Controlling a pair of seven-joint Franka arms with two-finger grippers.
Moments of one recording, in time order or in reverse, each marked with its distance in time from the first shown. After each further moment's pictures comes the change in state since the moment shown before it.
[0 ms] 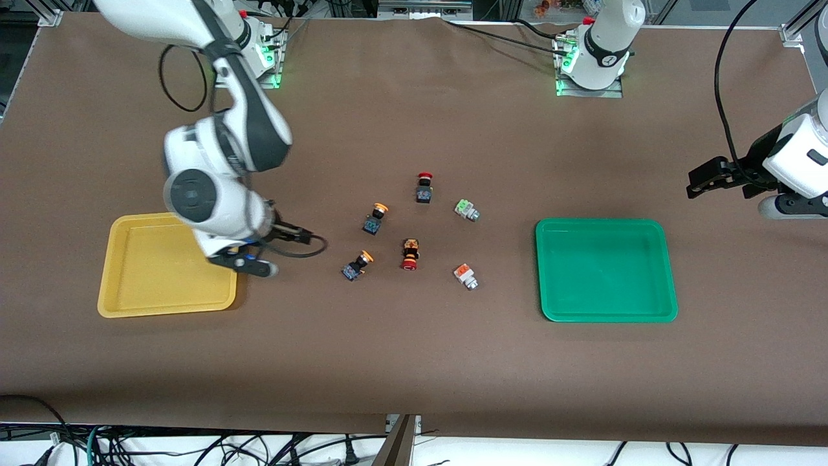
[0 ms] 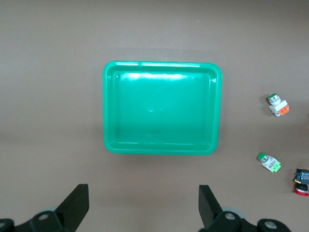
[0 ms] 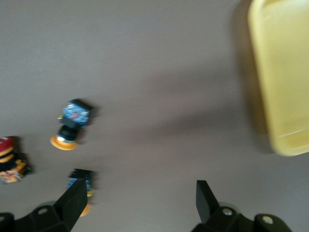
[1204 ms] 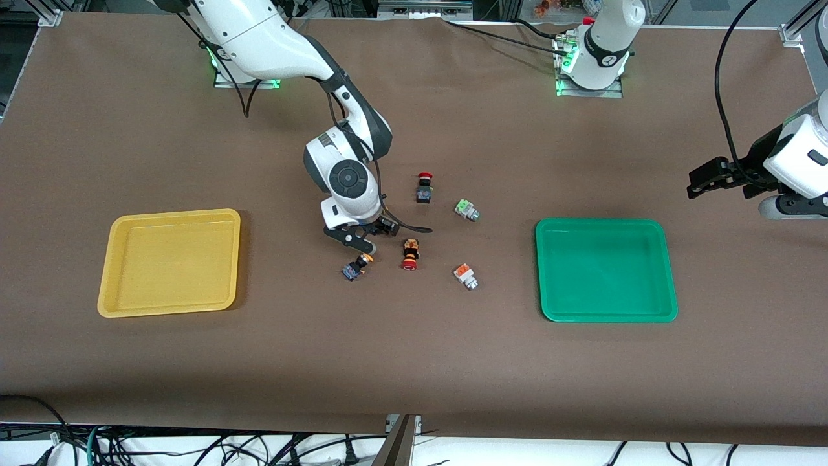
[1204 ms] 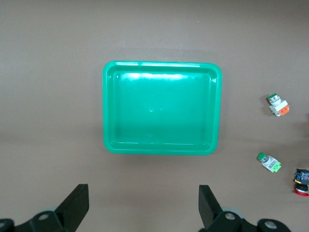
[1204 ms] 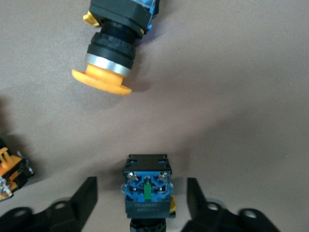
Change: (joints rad) left arm 0.000 0.001 0.000 0.000 0.000 0.000 0.000; right arm 0.240 0.208 -0.002 -0.096 0.000 0.369 0.348
